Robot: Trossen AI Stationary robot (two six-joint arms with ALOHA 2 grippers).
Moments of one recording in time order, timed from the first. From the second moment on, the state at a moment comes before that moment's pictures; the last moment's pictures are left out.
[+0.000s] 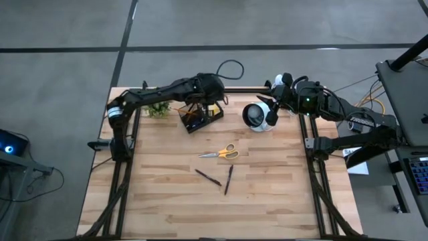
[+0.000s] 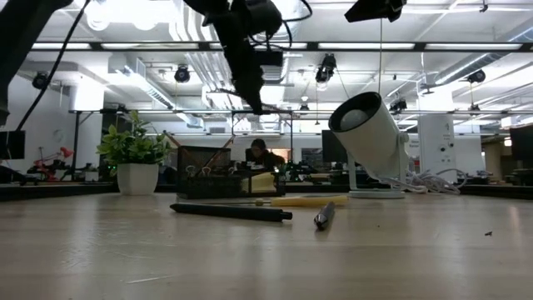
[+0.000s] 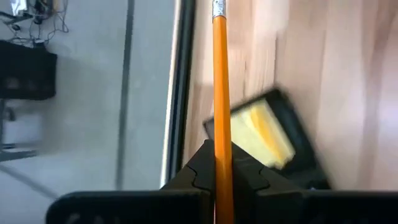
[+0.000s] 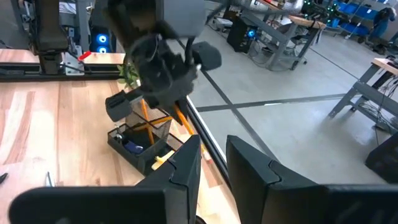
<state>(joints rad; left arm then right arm) 0.36 1.86 1.75 -0.86 -0.36 0.44 -0.26 0.98 1.08 -0.41 0.24 -0.16</state>
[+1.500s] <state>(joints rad) 0.40 1.57 0.56 1.01 -0.52 -0.05 -0.25 0.98 1.08 -0.41 0.24 -0.15</state>
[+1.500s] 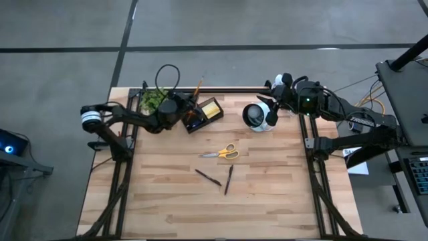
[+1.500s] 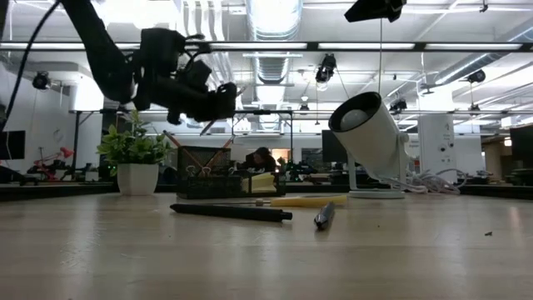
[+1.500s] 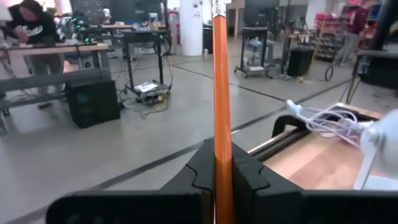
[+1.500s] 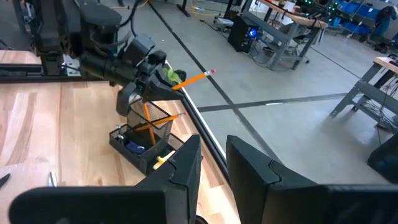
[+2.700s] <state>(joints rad) 0.42 1.69 0.55 1.16 -0.53 0.01 -0.25 0.98 1.08 -0.41 0.23 -0.16</state>
